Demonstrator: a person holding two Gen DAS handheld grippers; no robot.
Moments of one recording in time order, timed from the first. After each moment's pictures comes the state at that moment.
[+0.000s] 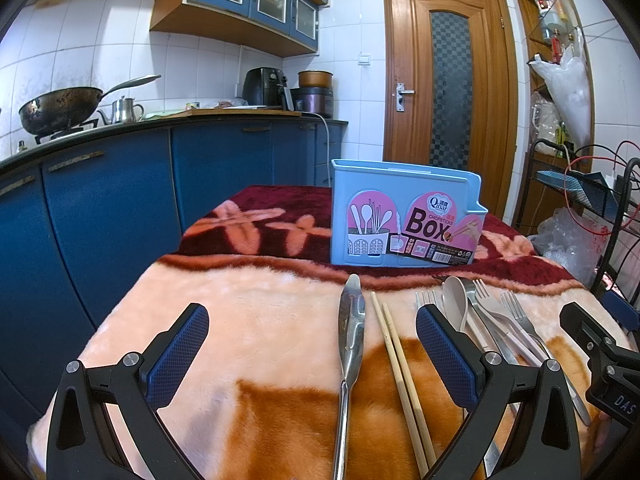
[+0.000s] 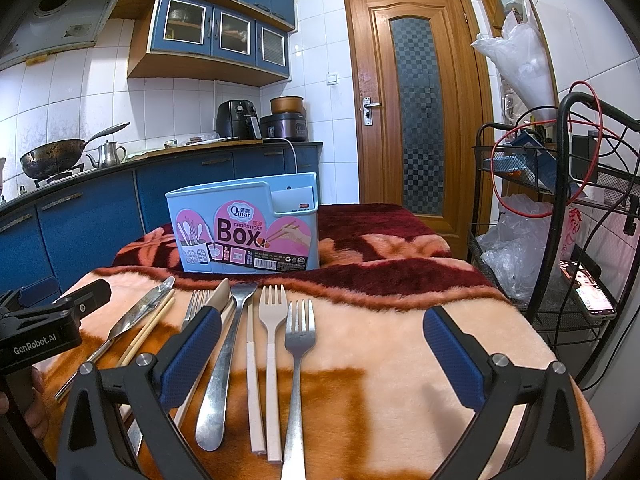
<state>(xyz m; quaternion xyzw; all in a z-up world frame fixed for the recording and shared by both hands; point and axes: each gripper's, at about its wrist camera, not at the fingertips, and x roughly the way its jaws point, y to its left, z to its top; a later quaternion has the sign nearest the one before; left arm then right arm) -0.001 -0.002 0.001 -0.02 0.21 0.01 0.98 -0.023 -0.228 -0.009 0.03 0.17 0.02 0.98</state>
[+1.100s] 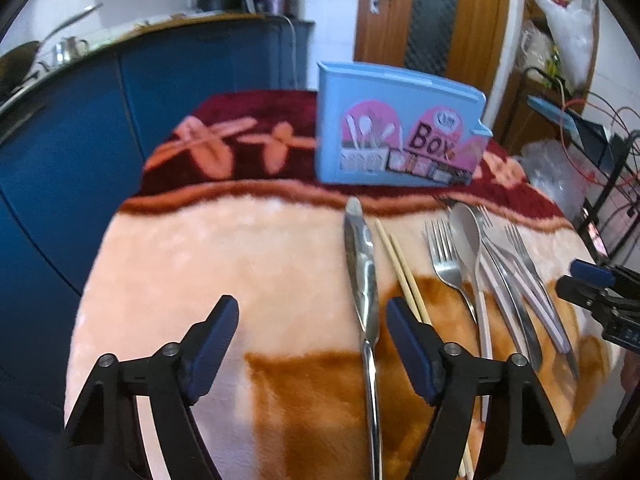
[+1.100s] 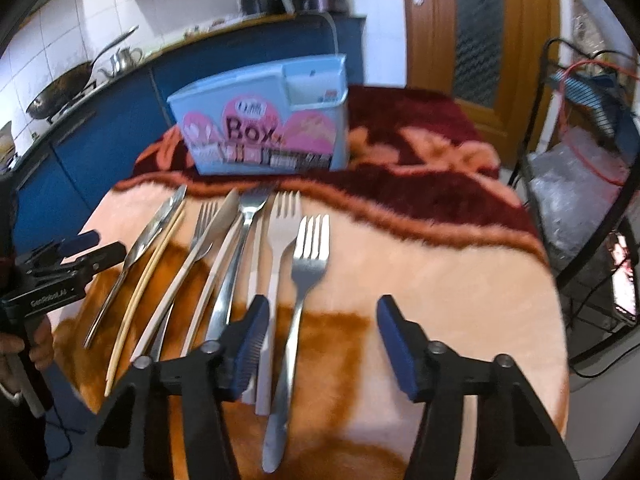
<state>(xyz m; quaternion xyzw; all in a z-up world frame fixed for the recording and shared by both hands) 0.047 0.017 -0.006 0.00 0.41 -0.07 0.91 0.029 -0.239 -0.004 0.01 0.44 0.13 0.89</state>
